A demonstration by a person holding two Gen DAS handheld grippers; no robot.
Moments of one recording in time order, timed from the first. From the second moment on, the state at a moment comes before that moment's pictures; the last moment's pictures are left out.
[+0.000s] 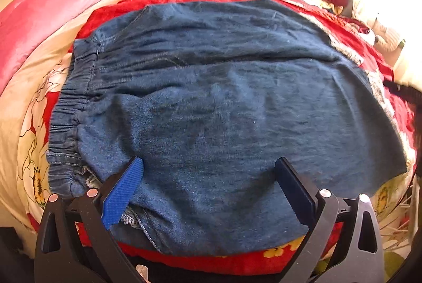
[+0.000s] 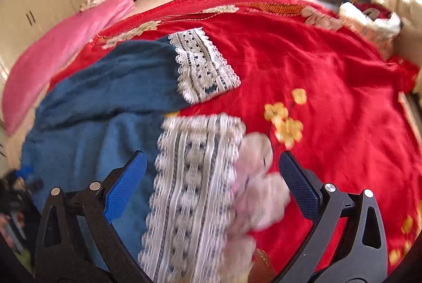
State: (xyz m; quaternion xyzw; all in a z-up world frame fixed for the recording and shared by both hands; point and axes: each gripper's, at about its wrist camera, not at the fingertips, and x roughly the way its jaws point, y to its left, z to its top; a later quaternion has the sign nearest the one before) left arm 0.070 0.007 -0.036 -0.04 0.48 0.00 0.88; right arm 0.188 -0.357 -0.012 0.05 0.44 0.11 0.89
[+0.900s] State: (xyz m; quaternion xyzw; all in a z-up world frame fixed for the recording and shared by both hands) left arm 0.055 0.011 -0.021 -0.05 0.46 -0.01 0.88; right arm 0.168 -0.371 0.016 -0.03 0.39 0.16 0.91
